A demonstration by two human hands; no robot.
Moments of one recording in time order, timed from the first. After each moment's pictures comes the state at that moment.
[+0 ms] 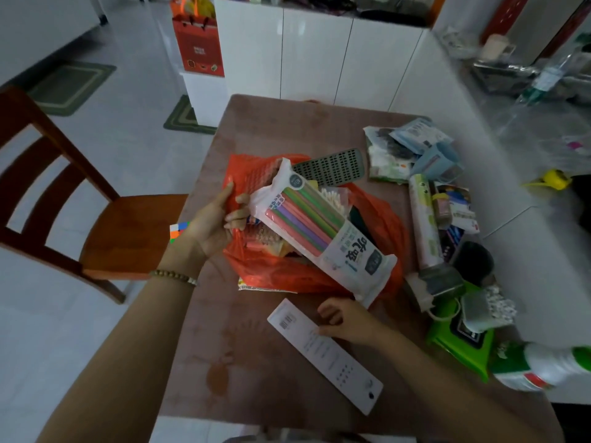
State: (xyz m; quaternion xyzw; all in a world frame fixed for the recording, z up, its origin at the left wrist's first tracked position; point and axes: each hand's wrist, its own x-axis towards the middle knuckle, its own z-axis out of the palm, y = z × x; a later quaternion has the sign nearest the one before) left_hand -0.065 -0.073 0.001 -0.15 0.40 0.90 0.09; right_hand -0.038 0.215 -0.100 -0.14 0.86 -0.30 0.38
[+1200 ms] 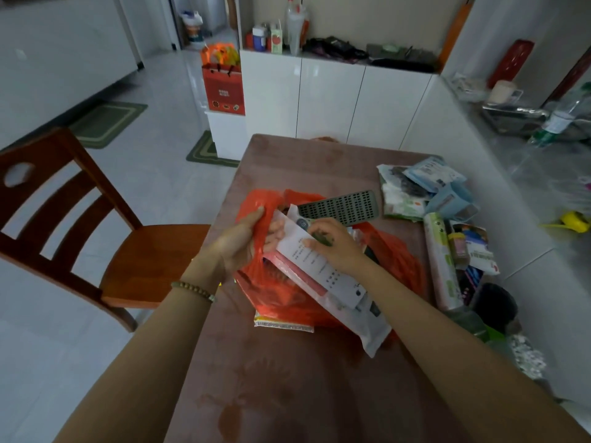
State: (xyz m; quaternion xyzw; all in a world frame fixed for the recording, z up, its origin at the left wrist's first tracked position) left_hand -0.086 -0.081 0.029 -0.16 0.46 0.86 0.11; right_hand -0.164 0.111 -0.009 -0.27 0.85 -0.43 0.13
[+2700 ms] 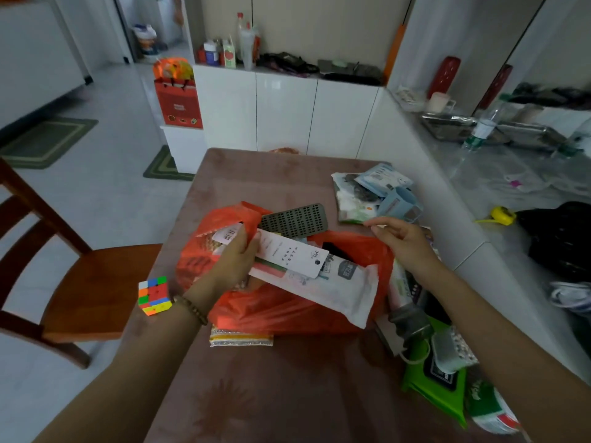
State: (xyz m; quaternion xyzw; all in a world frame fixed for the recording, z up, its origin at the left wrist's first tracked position) left_hand -0.104 -0.008 0.017 -0.07 0.84 0.54 -0.03; right_hand -0.168 0.280 0.064 -0.13 0.84 -0.52 0.03
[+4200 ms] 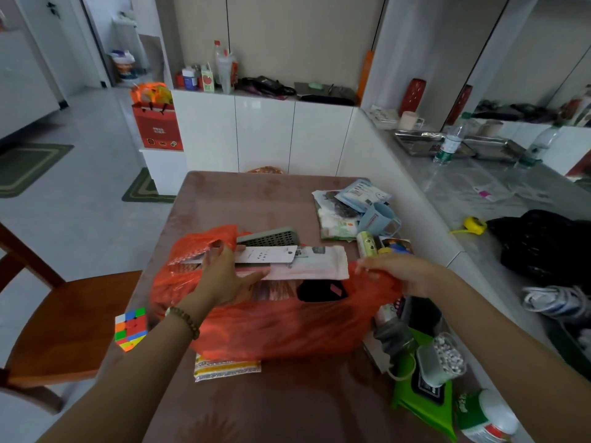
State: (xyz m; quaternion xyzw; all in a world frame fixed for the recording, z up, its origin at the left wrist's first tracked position) left_hand -0.139 -0.015 -0.001 -0.04 0.95 0.30 -0.05; right_hand -0.176 0.303 0.087 0.08 0.79 -0.50 0.35
